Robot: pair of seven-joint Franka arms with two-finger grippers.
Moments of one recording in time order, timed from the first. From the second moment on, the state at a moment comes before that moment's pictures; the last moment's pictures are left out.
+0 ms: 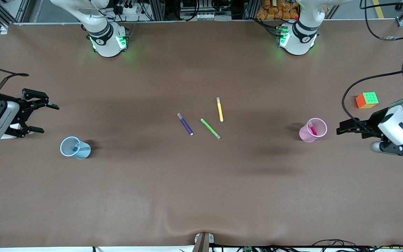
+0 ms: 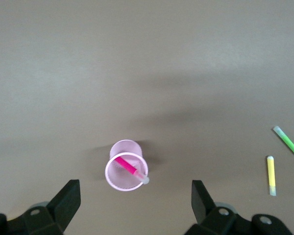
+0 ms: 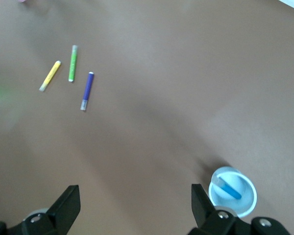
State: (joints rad) left arm -0.01 0.27 0.00 -1.49 -0.11 1.74 0.08; right arm -0.07 0.16 -0.03 -1.58 0.39 1.61 -0.89
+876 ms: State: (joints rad) left arm -0.04 0.20 -0.02 -1.46 -0.01 1.63 -0.22; right arm -0.02 0.02 -0.03 -1.65 0.11 1.65 -0.26
